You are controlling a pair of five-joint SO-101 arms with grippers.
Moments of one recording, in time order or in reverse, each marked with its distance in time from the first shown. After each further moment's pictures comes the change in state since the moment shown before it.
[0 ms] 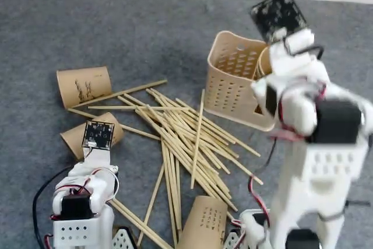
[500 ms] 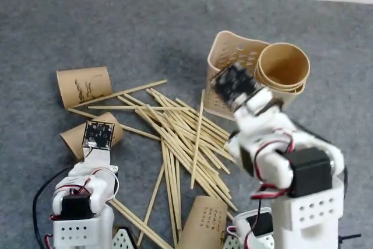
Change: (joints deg) left arm 0.0 0.0 0.0 0.0 0.0; right arm -14.3 -21.9 33.1 0.0 0.0
